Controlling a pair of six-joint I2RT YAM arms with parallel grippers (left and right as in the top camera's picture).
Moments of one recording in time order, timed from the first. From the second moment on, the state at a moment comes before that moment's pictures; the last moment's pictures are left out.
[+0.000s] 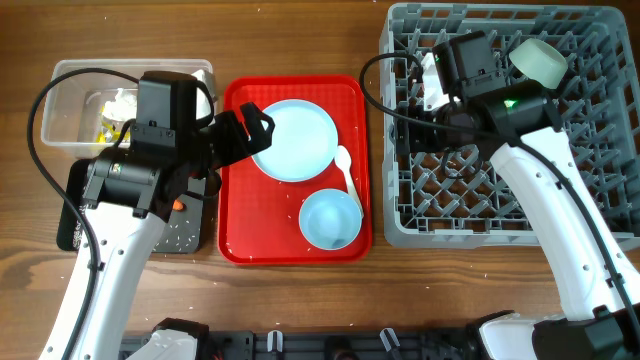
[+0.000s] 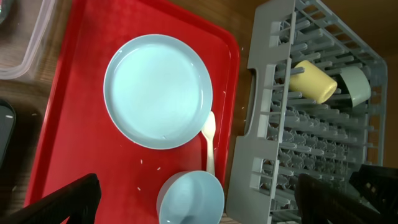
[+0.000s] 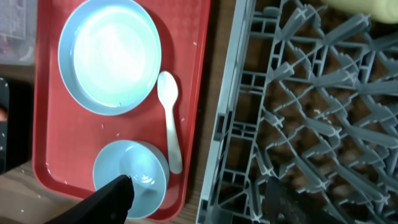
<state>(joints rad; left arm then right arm) -0.21 1.26 1.27 -0.89 0.26 -0.60 0.31 1.54 1.53 -1.17 -0.13 0.22</state>
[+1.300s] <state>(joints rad) -0.61 1.47 1.11 -0.98 0.10 -0.76 0.31 1.54 1.53 -1.18 -0.13 0.22</state>
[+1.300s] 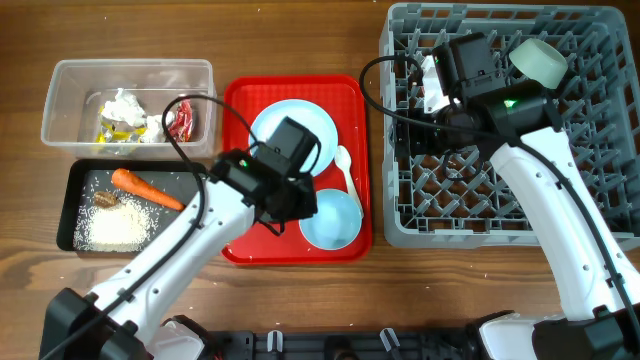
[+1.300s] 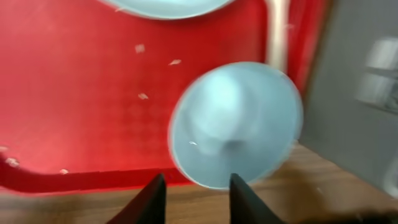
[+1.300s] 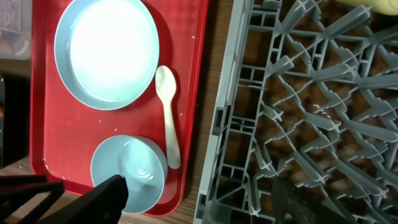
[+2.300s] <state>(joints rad) -0.61 1.61 0.96 -0.78 0.13 -0.85 0.31 1.54 1.53 -1.18 -0.13 0.22</state>
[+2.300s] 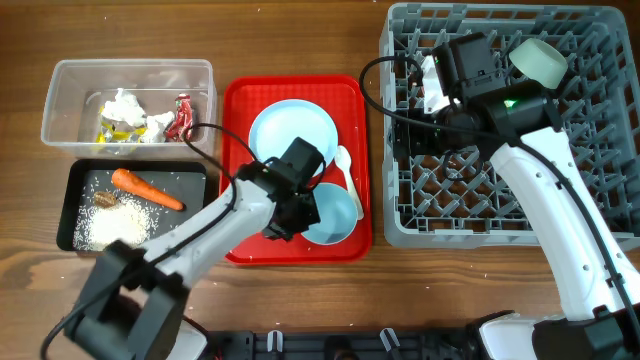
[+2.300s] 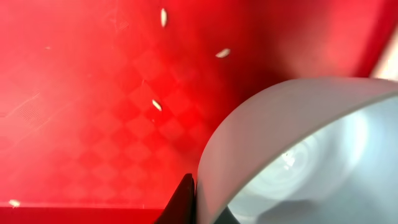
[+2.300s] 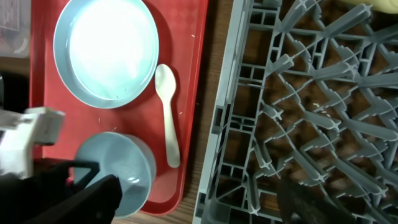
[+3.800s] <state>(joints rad) -0.55 1.51 1.10 -0.83 0.17 -0.74 0.54 1.55 1.23 -0.80 -0.14 0.15</state>
